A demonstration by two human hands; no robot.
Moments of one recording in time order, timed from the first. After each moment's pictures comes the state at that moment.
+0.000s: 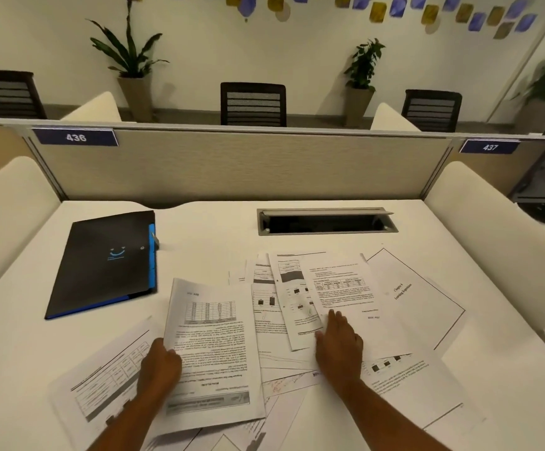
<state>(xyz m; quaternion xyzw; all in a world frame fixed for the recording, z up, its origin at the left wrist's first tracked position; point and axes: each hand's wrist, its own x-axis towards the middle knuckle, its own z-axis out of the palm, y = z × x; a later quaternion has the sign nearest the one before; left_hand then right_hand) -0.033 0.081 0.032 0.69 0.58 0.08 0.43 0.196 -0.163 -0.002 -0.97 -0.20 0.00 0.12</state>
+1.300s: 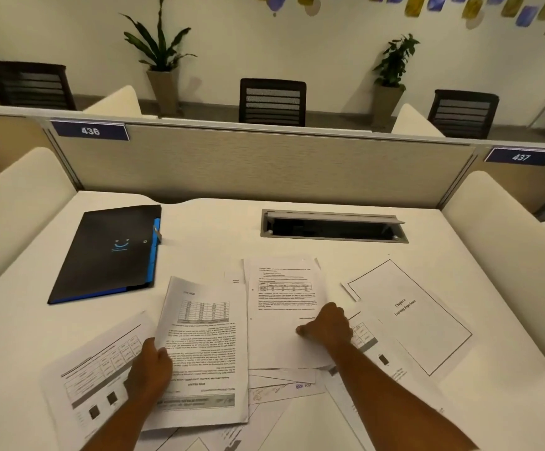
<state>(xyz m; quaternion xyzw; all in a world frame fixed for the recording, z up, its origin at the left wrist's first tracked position) -0.025 0.064 0.012 0.71 0.62 0.08 0.33 0.270 -0.128 0.053 -0.95 -0.10 0.25 0.16</state>
